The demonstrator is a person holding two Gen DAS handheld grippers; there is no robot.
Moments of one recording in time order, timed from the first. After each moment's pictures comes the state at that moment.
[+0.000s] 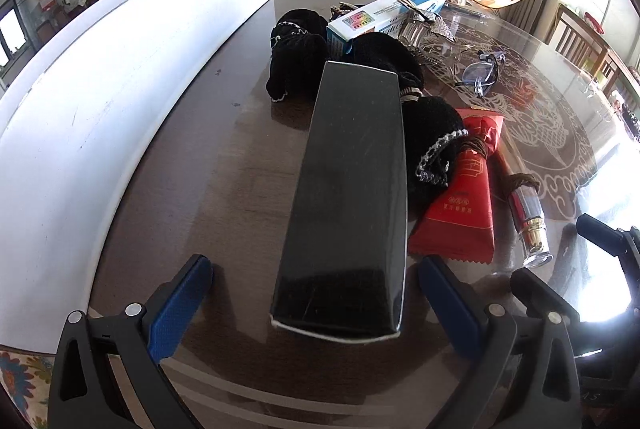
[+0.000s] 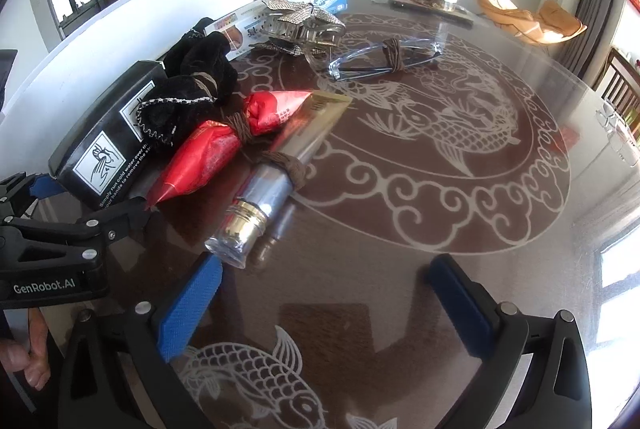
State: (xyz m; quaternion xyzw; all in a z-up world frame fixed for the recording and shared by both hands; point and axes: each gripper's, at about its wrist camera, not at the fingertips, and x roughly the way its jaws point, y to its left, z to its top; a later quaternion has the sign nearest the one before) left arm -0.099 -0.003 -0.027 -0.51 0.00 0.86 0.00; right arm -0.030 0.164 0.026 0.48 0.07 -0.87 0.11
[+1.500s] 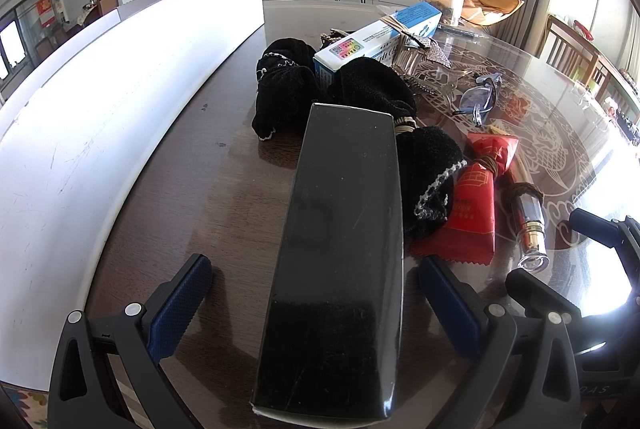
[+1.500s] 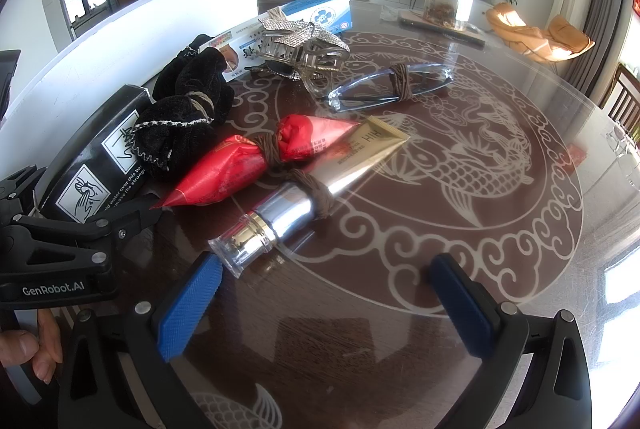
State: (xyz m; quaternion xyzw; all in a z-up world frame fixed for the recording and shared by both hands) left arm -0.110 -0.004 -0.029 -0.46 0.01 0.89 0.02; right arm -0.052 0.164 0.025 0.45 0.07 -0.88 0.13
